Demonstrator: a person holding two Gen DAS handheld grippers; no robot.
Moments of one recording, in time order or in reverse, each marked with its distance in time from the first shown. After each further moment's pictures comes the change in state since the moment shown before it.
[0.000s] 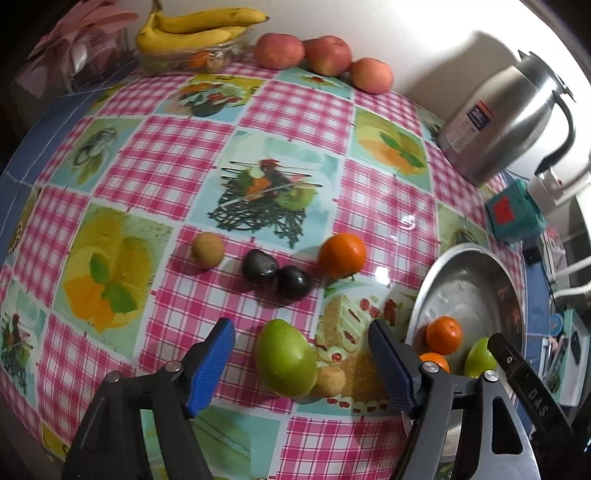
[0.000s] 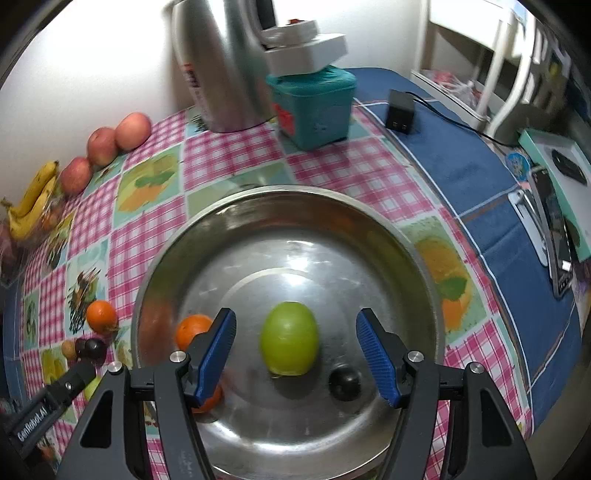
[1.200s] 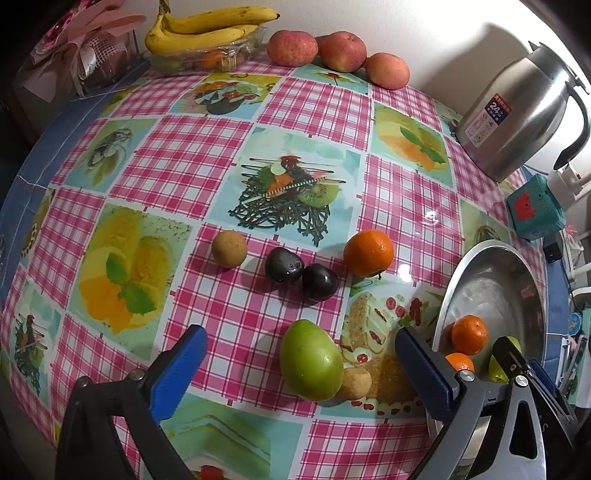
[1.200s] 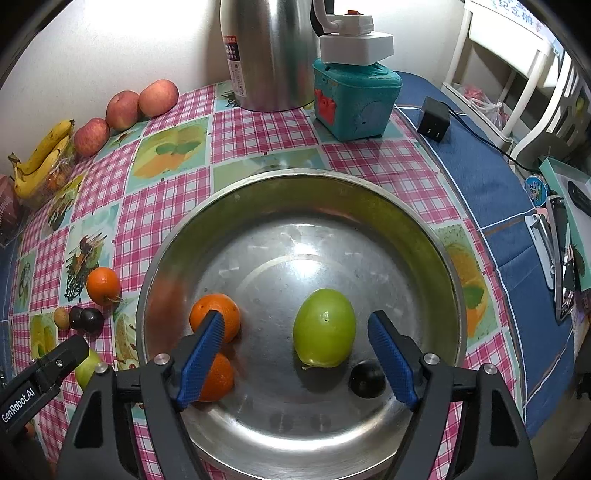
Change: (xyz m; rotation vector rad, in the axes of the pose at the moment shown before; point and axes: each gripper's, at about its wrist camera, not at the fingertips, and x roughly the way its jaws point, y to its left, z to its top) left arm 0.009 0.000 0.000 0.017 0.002 0.082; right arm 0.009 0.018 -0.001 -0.116 0.031 -0.019
